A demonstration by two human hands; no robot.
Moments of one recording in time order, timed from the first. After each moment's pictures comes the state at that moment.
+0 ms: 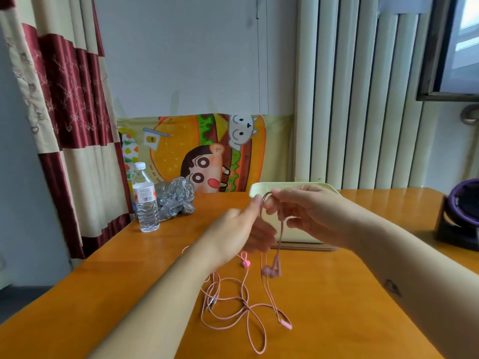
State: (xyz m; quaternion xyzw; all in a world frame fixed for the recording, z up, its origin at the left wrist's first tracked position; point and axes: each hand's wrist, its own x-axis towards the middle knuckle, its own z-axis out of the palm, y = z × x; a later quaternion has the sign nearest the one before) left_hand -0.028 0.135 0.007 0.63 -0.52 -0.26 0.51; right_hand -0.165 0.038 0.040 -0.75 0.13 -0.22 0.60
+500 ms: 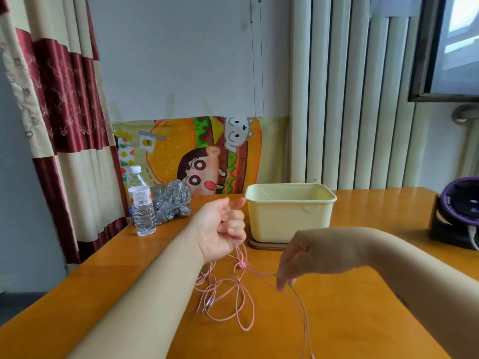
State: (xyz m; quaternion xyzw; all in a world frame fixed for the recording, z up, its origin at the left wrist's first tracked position) left_hand -0.006 0.119 0.014 0.35 -0.18 -0.59 0.70; right_hand -0.187 0.044 0.030 -0.95 0.18 0.10 0.24
